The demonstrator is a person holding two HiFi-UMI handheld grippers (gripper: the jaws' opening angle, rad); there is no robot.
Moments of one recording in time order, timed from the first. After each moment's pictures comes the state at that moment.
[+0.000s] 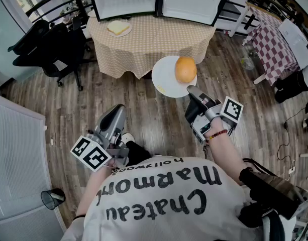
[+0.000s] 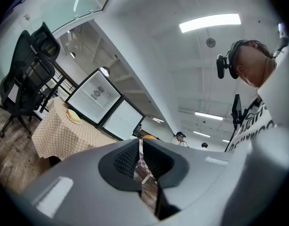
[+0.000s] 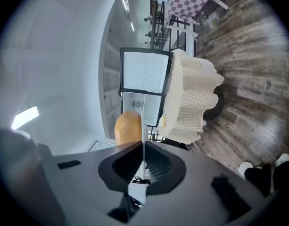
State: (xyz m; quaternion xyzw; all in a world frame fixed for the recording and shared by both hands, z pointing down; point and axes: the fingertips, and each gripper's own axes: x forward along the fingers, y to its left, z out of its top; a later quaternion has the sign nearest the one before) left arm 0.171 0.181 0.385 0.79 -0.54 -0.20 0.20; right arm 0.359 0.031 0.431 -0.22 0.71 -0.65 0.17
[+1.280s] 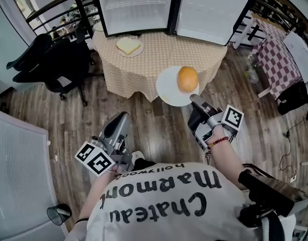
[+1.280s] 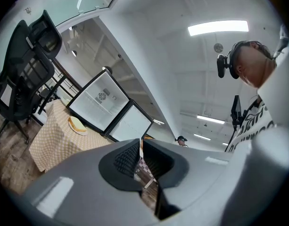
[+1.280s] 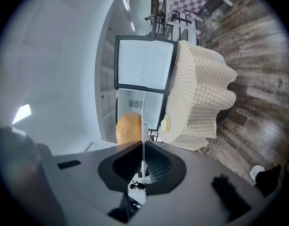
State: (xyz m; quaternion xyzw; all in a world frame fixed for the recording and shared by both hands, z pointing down) left arm 0.064 0.094 0.389 0.79 -0.54 -0.21 0.21; right arm 0.262 -0.056 0.439 -0.23 0.71 -0.64 0.17
